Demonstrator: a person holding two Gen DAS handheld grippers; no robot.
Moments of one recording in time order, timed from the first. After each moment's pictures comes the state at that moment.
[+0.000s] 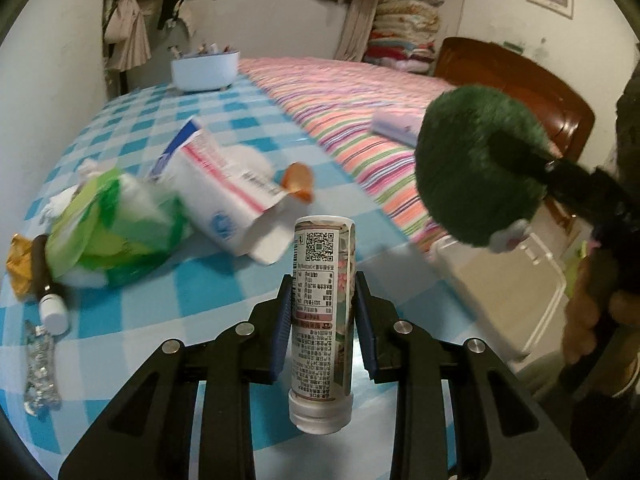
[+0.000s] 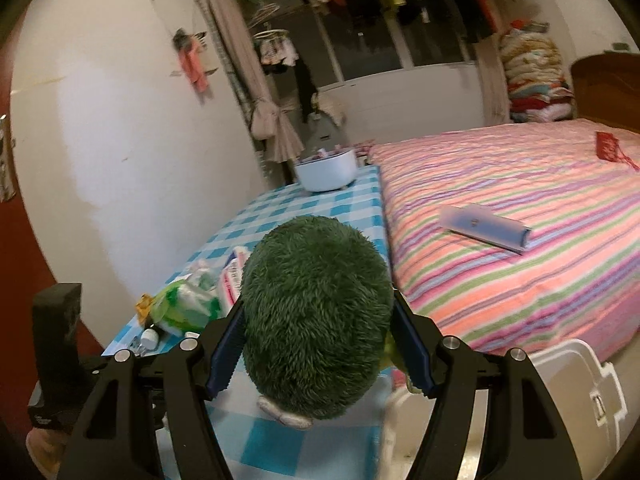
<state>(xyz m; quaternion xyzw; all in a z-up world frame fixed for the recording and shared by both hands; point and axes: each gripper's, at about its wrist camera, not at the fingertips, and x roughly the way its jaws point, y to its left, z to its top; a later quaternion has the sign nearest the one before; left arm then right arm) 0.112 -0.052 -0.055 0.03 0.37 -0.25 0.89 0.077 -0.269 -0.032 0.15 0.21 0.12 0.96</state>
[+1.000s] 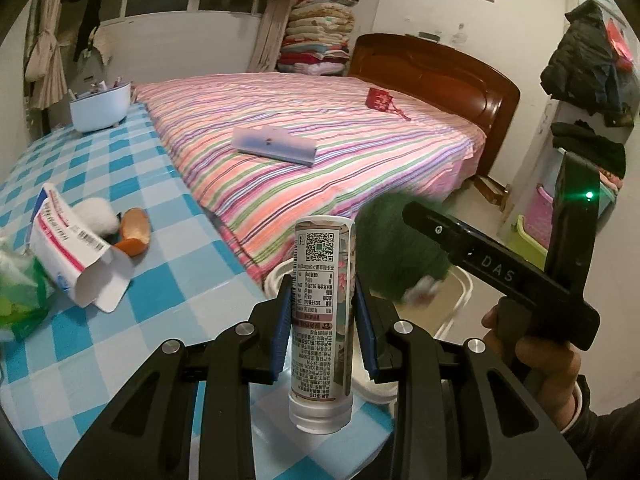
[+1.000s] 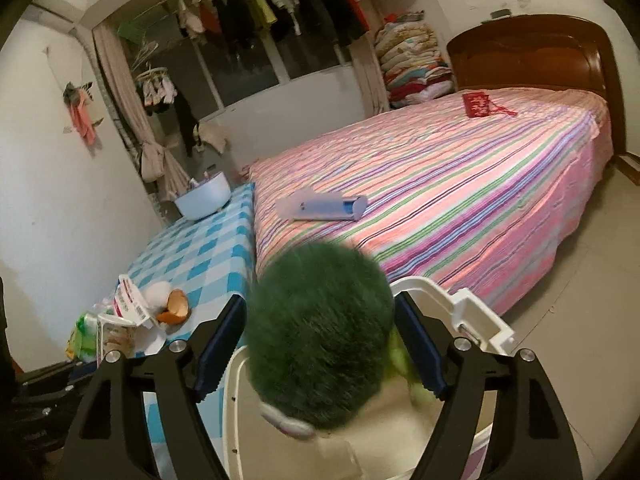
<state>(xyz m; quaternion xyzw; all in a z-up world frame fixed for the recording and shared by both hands) 0.072 -0.163 -0.036 0.05 0.34 -0.38 0.86 0.009 -0.368 -0.074 0.23 0.20 -0.08 0.95</state>
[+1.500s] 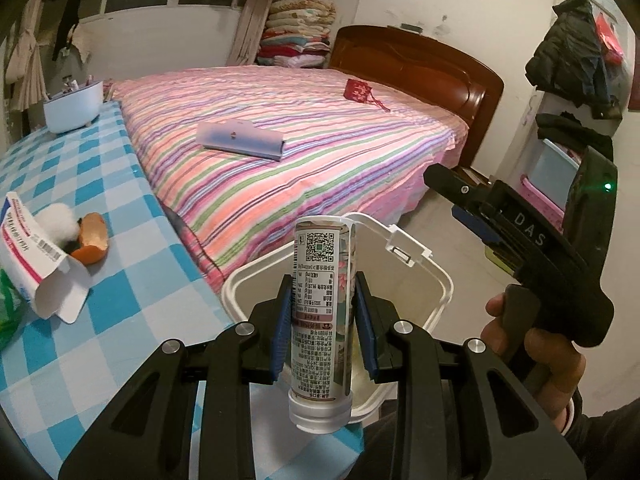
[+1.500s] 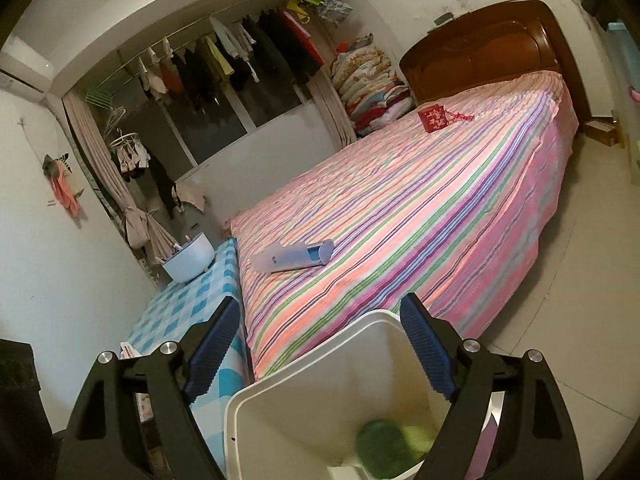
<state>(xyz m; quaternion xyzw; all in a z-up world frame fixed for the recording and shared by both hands) 0.071 -0.196 -0.044 0.05 0.35 -0.42 0.84 -0.019 -0.404 -0.071 0.30 0.13 -0.13 0.94</state>
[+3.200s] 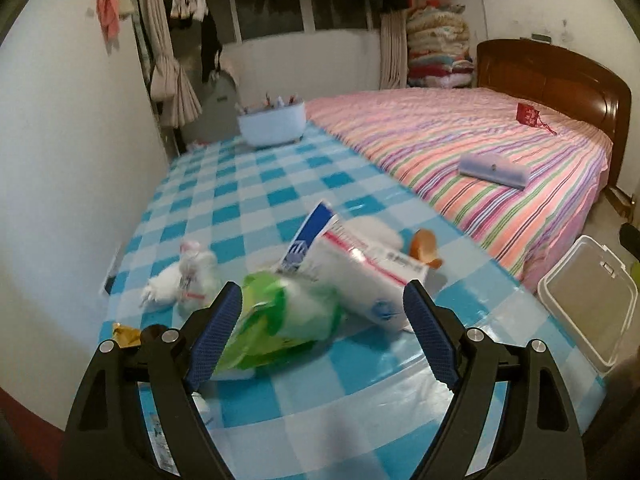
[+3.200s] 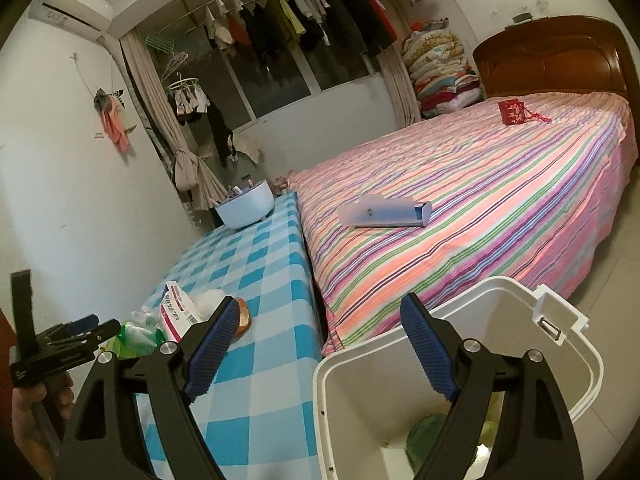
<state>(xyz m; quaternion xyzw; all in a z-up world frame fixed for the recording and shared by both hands) 0.172 0.017 -0.019 0.12 0.30 -0.15 0.94 0.026 -0.309 -0.062 0.24 0.17 -0.03 0.96</state>
